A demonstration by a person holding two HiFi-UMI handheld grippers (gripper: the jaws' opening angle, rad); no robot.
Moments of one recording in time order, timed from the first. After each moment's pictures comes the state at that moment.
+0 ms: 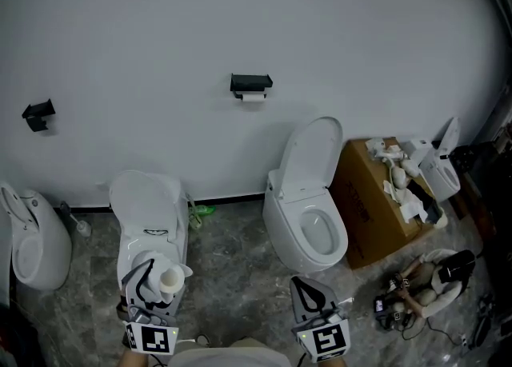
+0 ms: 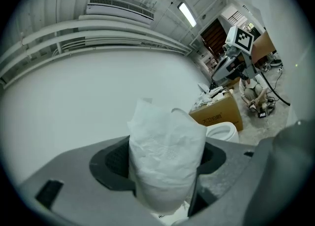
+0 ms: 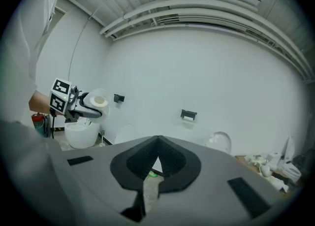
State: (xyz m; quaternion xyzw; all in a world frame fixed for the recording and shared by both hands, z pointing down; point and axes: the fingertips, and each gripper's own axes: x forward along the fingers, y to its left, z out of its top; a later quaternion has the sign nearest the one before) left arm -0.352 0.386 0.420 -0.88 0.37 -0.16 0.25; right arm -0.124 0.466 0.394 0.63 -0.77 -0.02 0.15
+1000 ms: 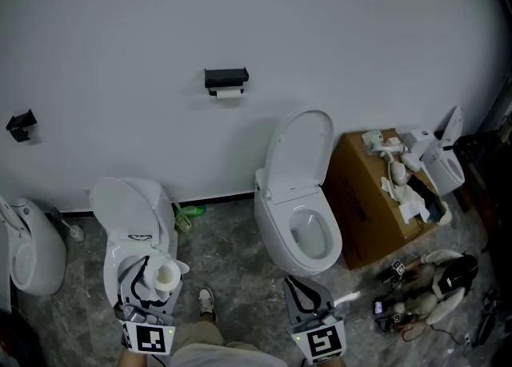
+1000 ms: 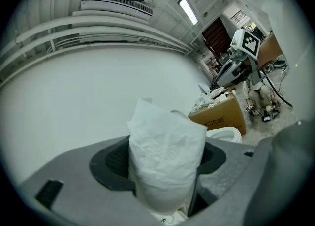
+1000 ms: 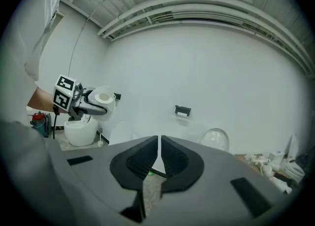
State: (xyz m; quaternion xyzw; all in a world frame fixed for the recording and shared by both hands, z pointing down) left arm -0.241 0.352 0.425 -0.88 0.37 -0.16 0.25; right arm -0.027 0.435 0.415 0.62 -0.77 -0.02 0.14
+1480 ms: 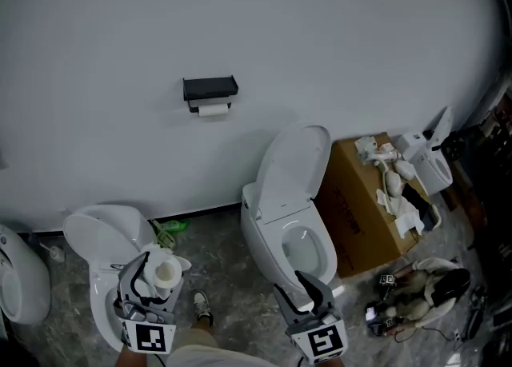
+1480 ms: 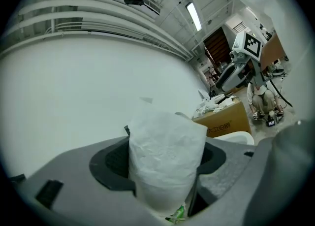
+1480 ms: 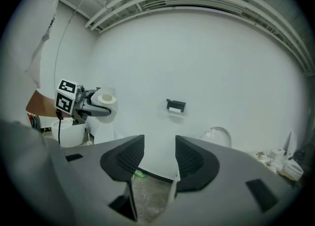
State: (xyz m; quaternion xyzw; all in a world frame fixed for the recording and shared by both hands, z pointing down) left arm -0.181 0.161 0.426 -0.89 0.34 -0.16 0.25; right arm 0.015 0.268 0.427 0.64 -0.75 0.01 0.15
